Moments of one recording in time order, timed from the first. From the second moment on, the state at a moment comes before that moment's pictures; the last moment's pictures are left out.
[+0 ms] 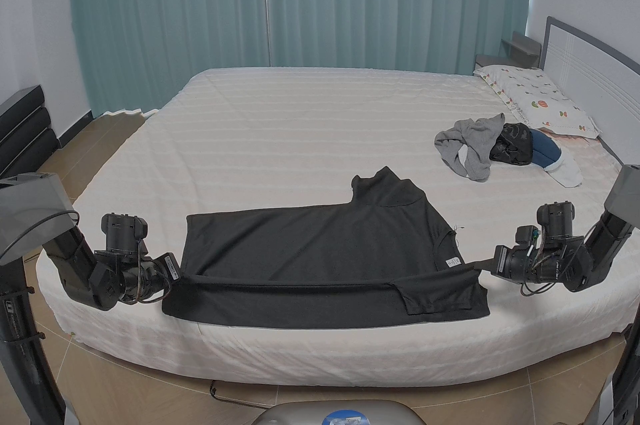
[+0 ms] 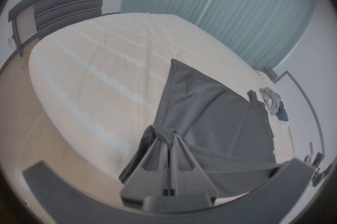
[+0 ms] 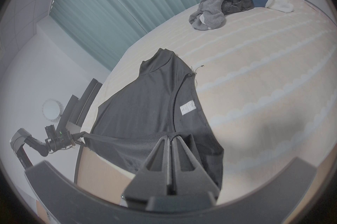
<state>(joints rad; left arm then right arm) -0.02 2.18 -0.69 -0.75 -0.04 -0.52 0.02 2.15 -0.70 -0.77 0.40 0.37</state>
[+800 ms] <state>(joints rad) -0.02 2.30 -0.82 -0.74 -0.04 -0.65 0.04 2.25 -0.82 -0.76 0.39 0.51</state>
